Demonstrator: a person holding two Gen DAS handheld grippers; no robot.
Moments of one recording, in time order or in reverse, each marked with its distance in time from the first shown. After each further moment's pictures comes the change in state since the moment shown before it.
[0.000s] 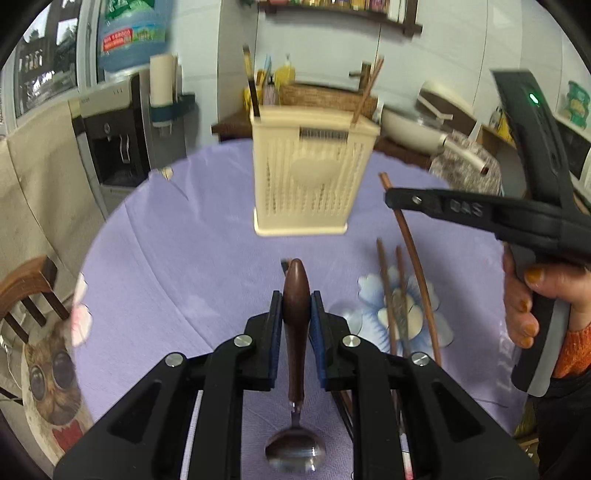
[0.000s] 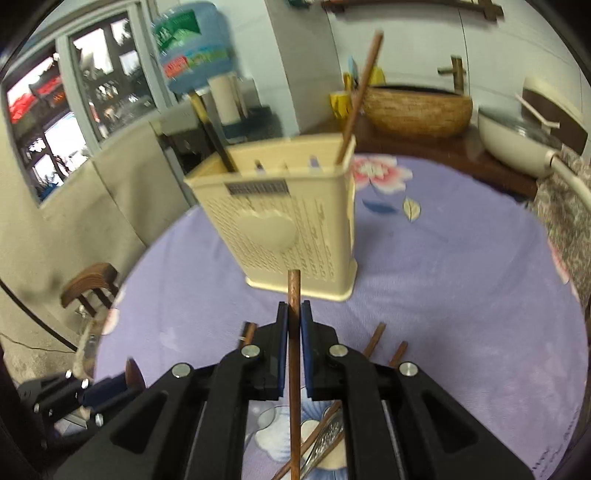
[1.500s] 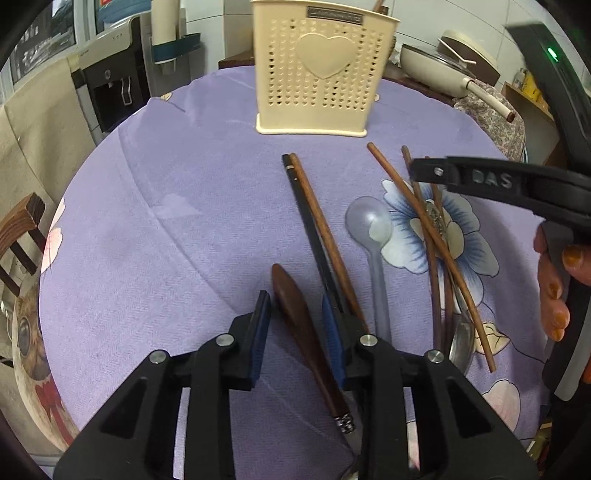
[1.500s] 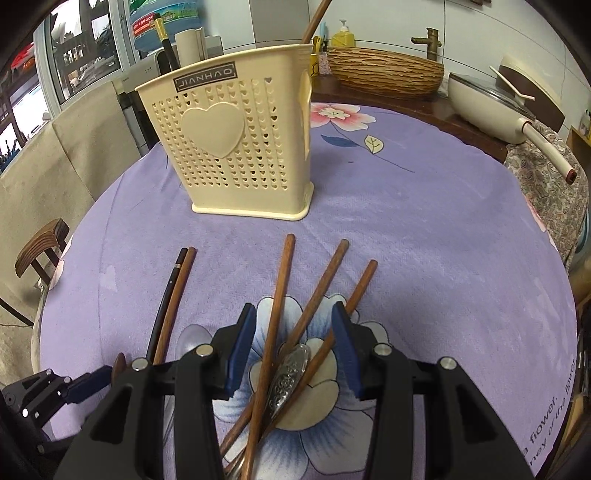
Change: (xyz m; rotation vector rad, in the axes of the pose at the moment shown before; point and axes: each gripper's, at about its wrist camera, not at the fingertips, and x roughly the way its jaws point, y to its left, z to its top) left arm 0.066 -0.013 -0.066 -0.006 0.228 0.058; right arm 0.044 -0.006 -0.059 -0.005 0.146 -0.188
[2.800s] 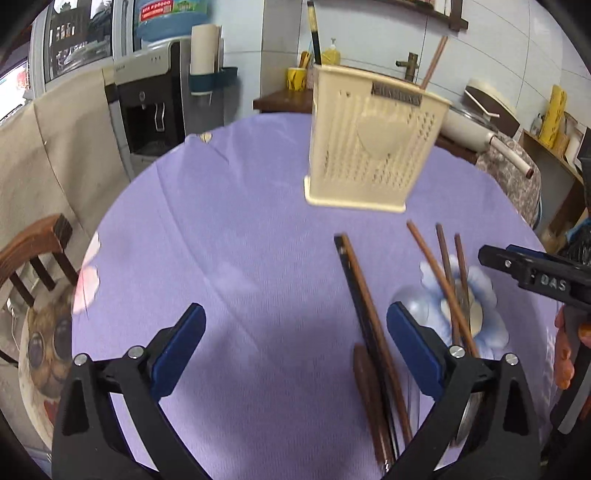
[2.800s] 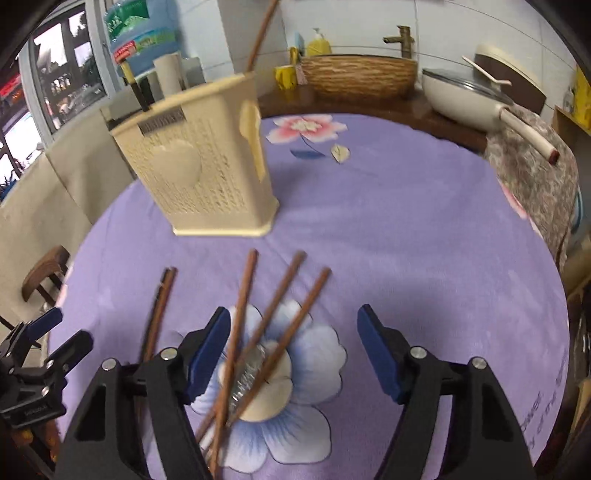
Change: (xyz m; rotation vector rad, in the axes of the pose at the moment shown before) left arm -0.023 0.044 0.031 -0.099 -0.142 0.049; right arm -0.020 -0.041 -0.004 0.092 -0.036 -0.002
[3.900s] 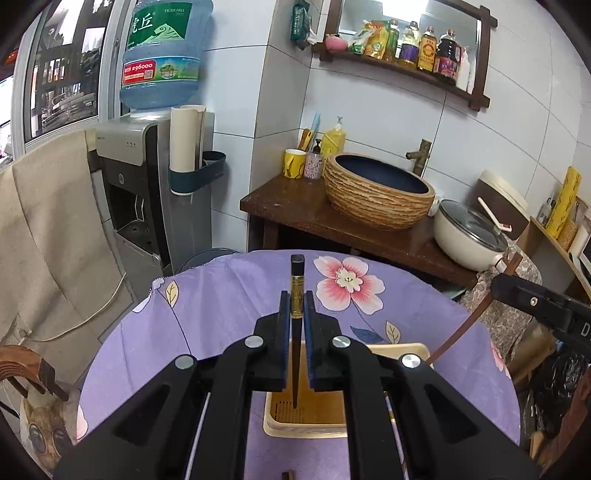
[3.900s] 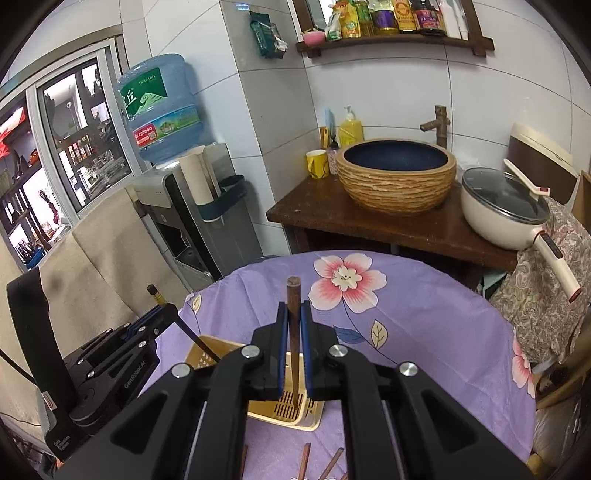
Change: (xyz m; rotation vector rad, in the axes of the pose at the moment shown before) left arm 0.020 -0.018 0.249 -0.083 -0.205 -0.019; right arm -0.056 0.030 0.224 -0.017 -0.188 0.122
